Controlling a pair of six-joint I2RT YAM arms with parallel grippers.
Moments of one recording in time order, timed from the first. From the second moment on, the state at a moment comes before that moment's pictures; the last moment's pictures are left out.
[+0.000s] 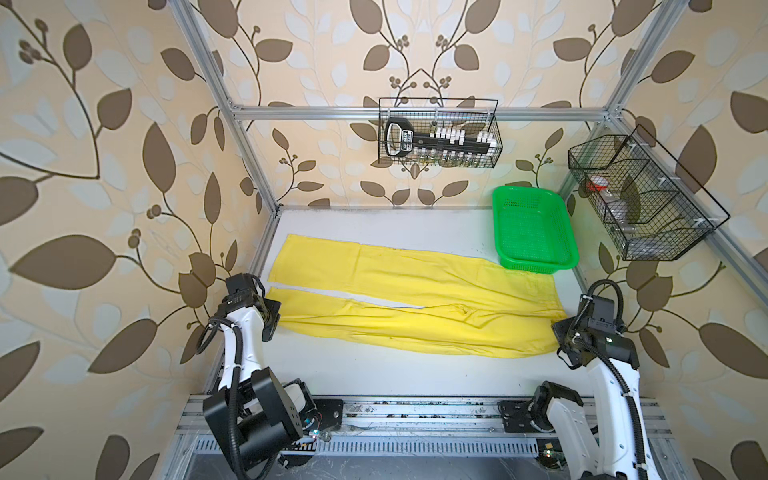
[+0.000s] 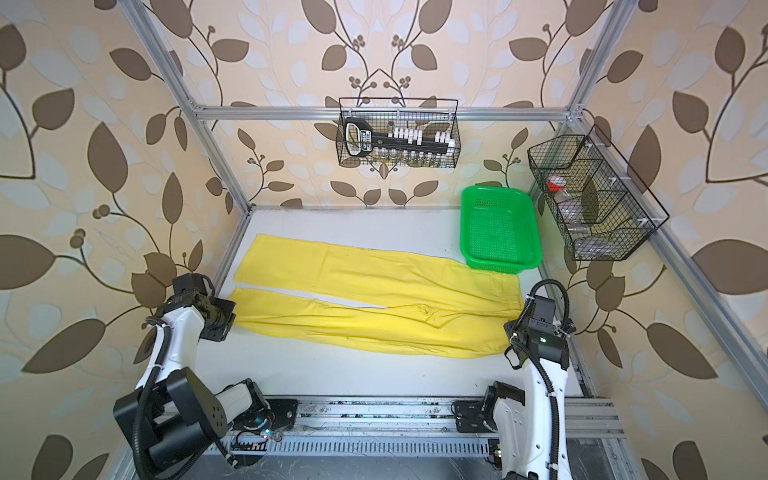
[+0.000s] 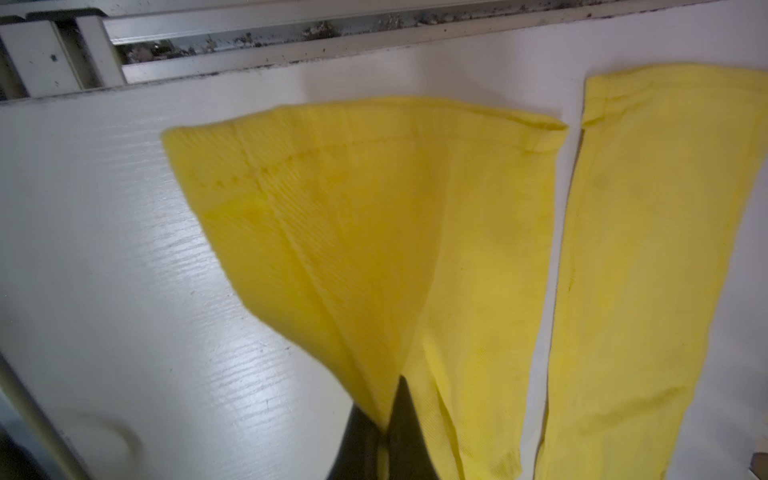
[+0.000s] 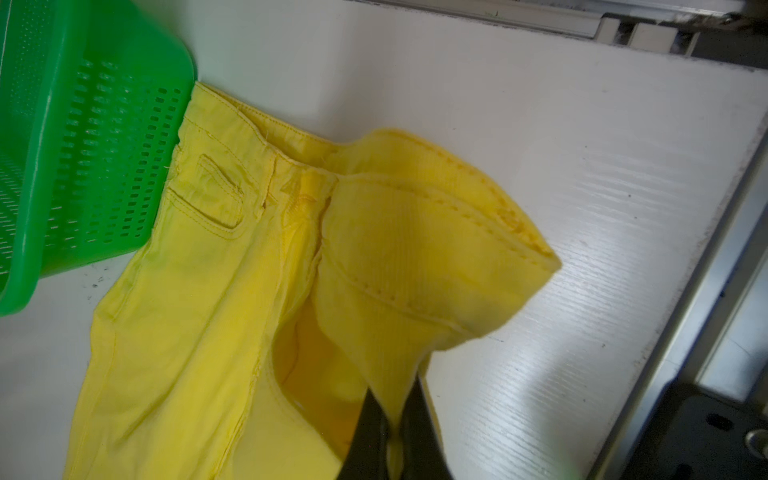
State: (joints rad) left arm 0.56 1.10 0.78 -0.85 0.03 -0.89; right arm -0.37 0.69 0.64 -1.02 0.16 0.92
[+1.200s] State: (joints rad) left arm 0.28 1.70 1.53 -0.98 -0.03 -0.75; right arm -0.31 1.06 0.92 -1.04 0.27 0.94
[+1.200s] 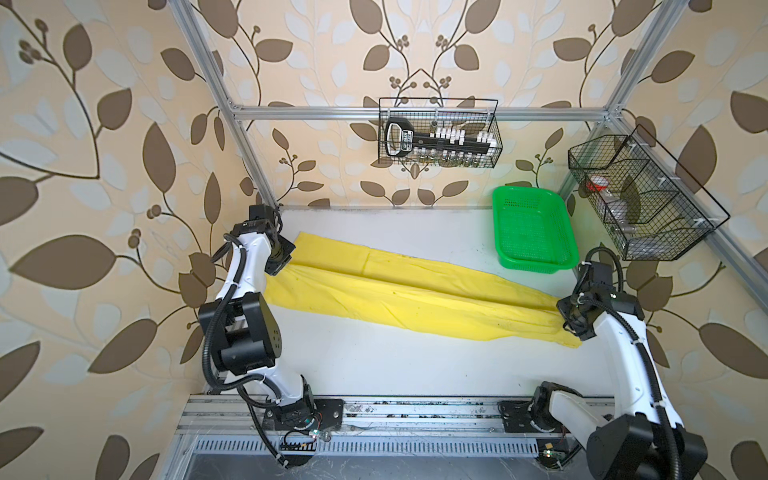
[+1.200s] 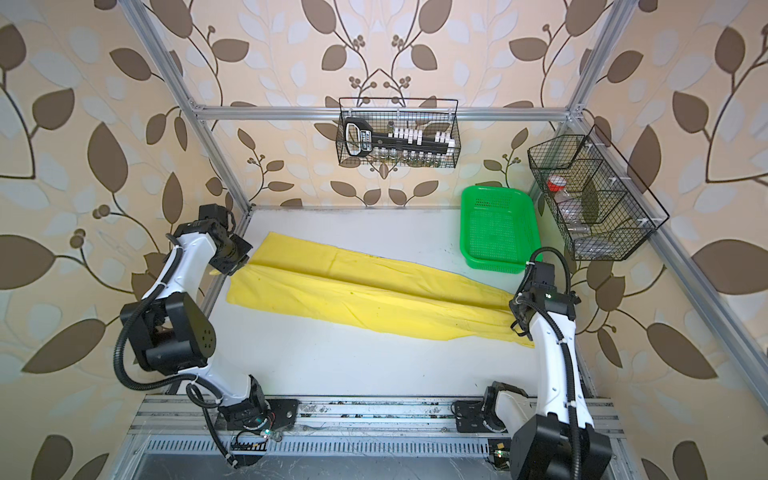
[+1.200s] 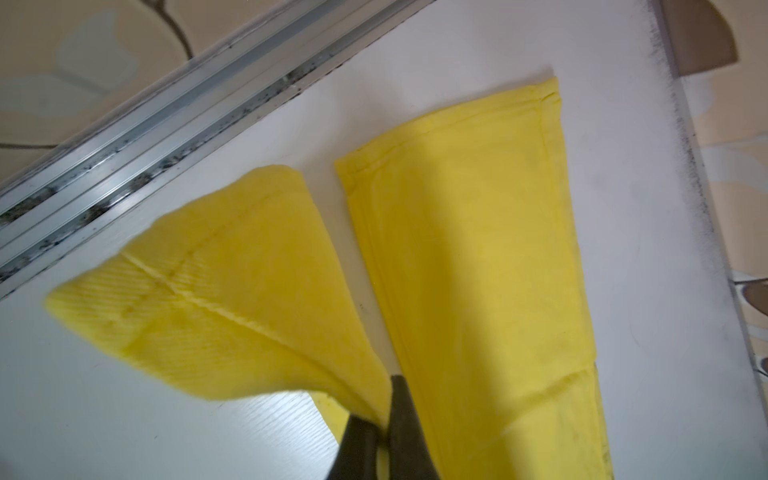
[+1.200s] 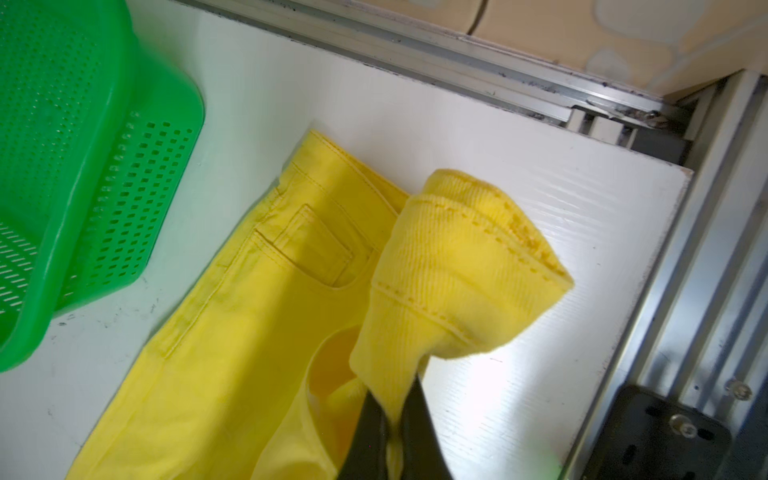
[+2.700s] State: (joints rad) left arm 0.19 2.39 2.21 -0.98 0.00 -0.60; right arm -0.28 1.57 1.02 -0.59 0.27 0.93
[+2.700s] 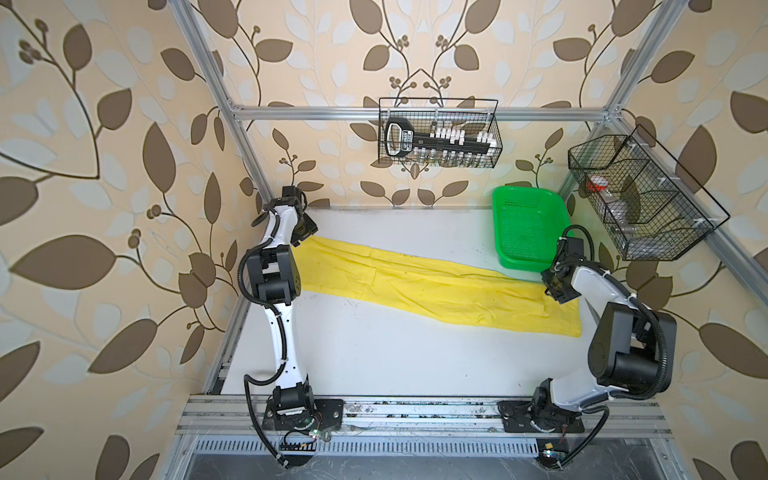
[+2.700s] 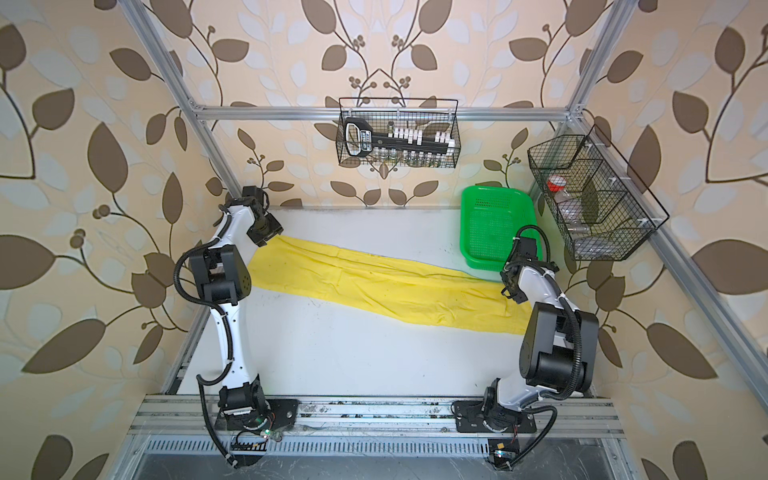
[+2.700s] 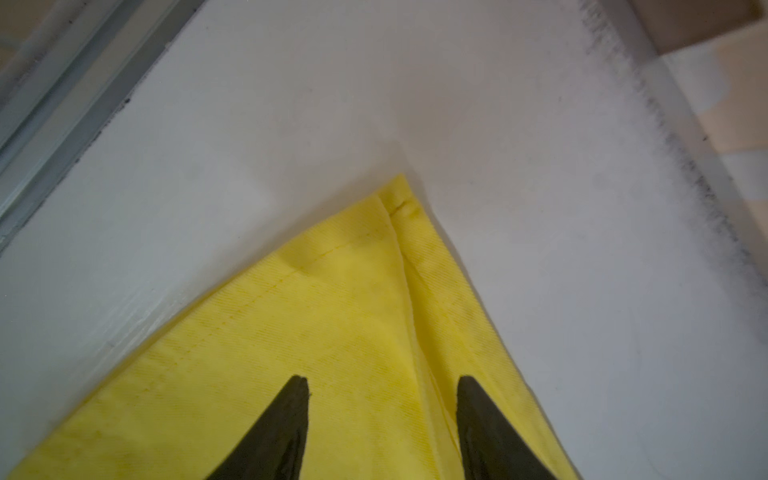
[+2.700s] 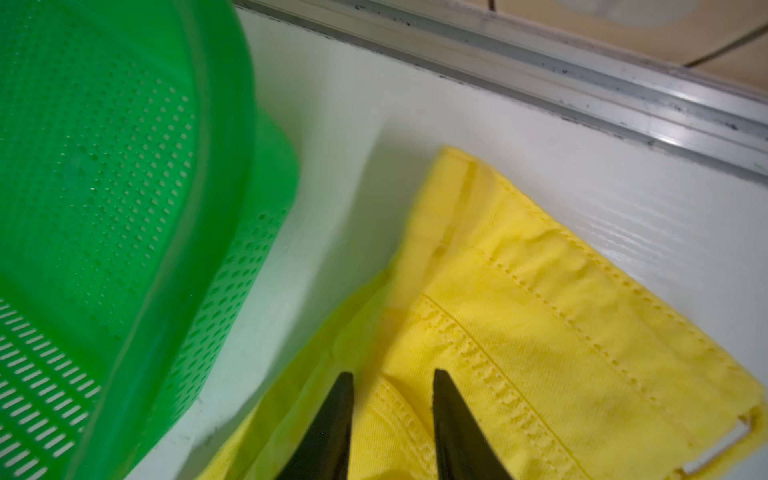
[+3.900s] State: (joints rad) left arm 0.14 2.12 1.58 -0.76 0.14 -0.52; right arm -0.25 1.33 0.62 -0.45 0.03 0.64
